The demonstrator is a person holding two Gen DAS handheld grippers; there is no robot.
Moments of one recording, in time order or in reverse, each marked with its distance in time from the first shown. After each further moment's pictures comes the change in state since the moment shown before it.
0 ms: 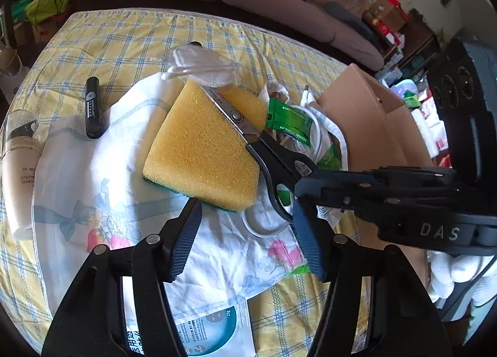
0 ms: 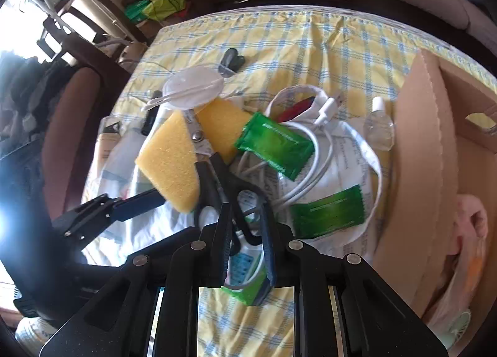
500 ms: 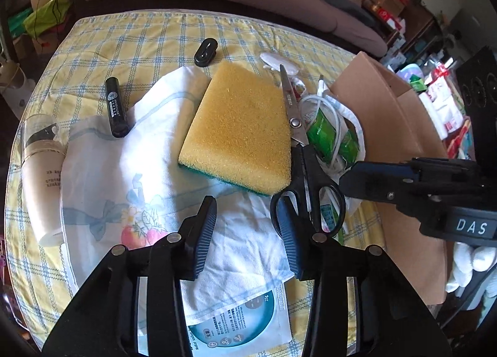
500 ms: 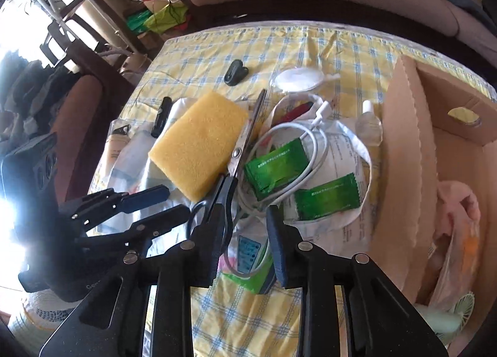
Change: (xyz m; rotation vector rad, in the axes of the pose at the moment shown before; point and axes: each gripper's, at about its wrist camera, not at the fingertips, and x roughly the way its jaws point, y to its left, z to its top) left arm -0.006 0.013 -0.004 0.068 0.027 0.055; right arm -0.014 0.014 -0.018 -0.001 -0.061 -0.051
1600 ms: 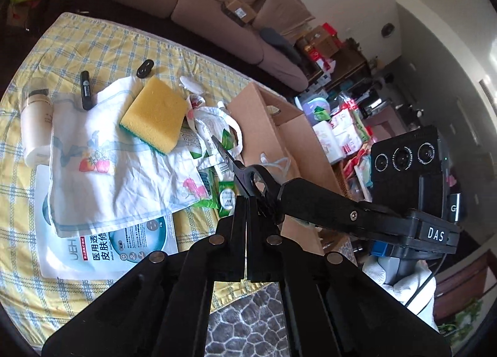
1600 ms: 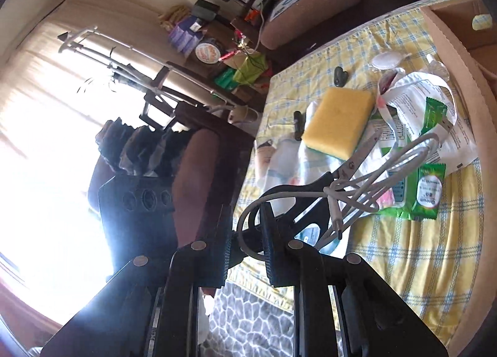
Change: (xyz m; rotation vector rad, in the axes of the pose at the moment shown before) left arm -0.124 -0.009 -0.053 -0.080 -0.145 -0.434; right arm -0.077 0.046 -0.077 0.204 -0.270 0.579
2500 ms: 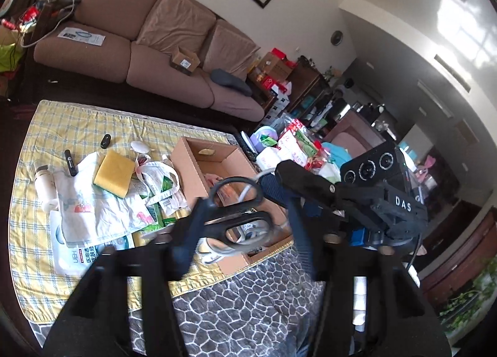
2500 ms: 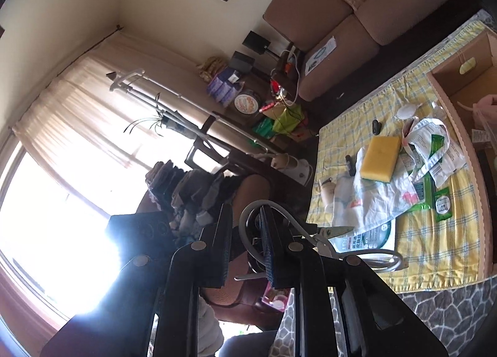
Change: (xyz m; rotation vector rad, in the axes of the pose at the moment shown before) left arm -0.109 -0.125 -0.019 0.229 -0.154 -0.070; right arm -0.117 0.101 -0.030 0.027 -0.258 0.144
